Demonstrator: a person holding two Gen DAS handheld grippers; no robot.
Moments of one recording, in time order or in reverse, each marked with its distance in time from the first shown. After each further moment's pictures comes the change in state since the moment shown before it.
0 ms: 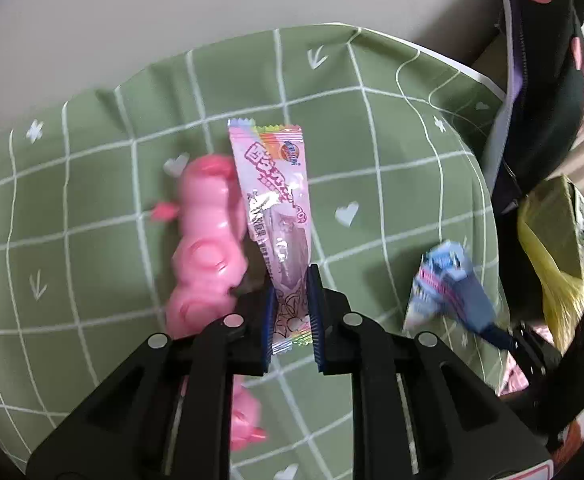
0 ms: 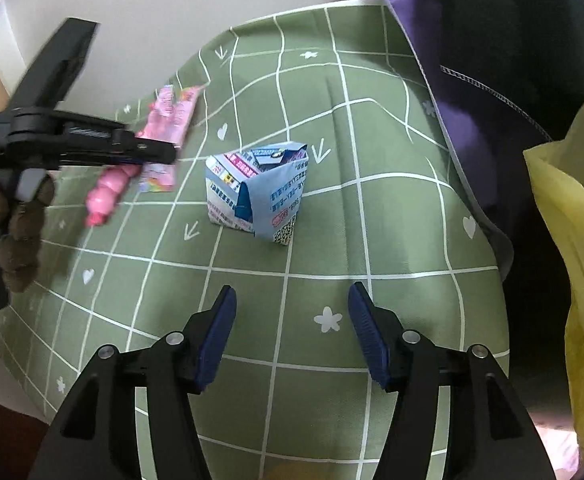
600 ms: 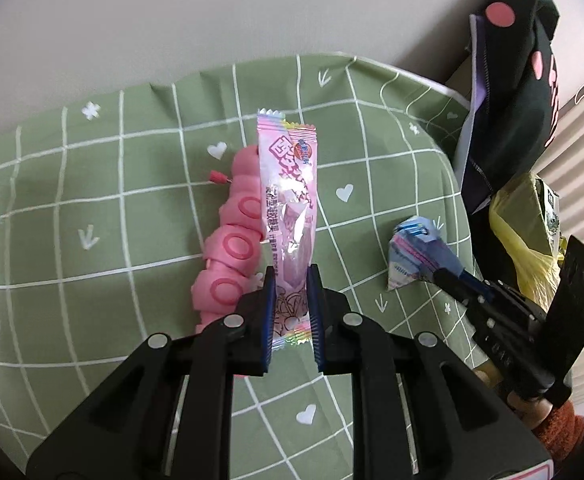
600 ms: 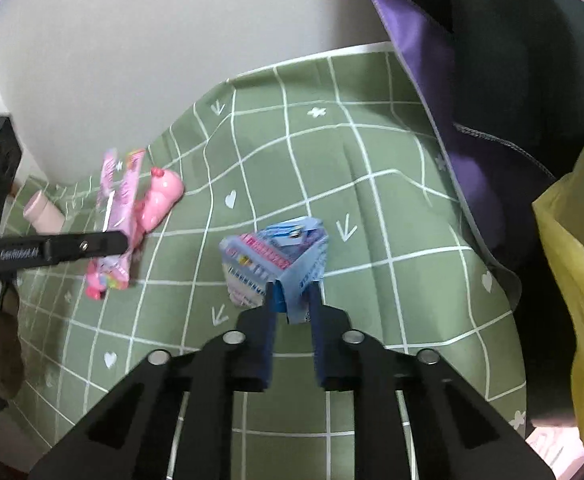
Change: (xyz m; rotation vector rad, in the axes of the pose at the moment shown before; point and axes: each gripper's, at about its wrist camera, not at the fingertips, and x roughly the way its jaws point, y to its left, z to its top) left arm -0.058 0.022 -0.036 0.000 -0.084 -0.038; right arm 0.008 0.022 0.045 0.115 -0.124 -0.015
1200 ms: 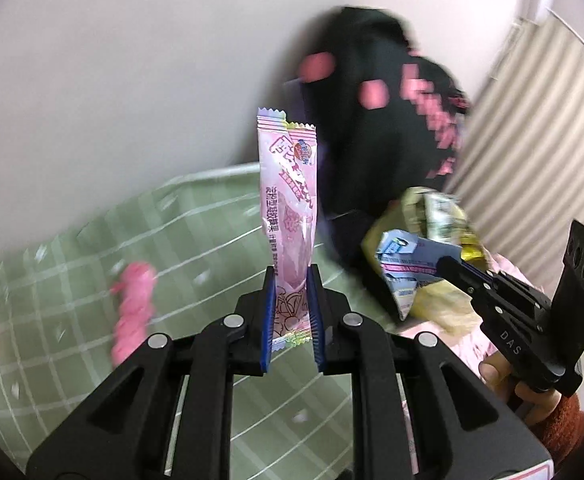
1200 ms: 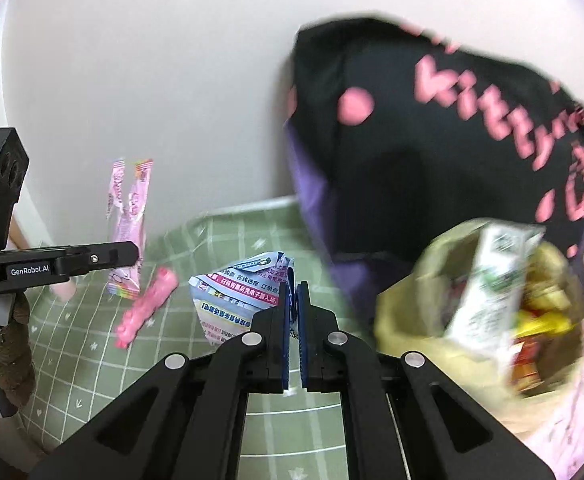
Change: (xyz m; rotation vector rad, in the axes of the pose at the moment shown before) left arm -0.090 -0.127 0.030 0.284 -0.195 -0.184; right arm -0.172 -0.015 0.015 0.003 -0.289 -0.179
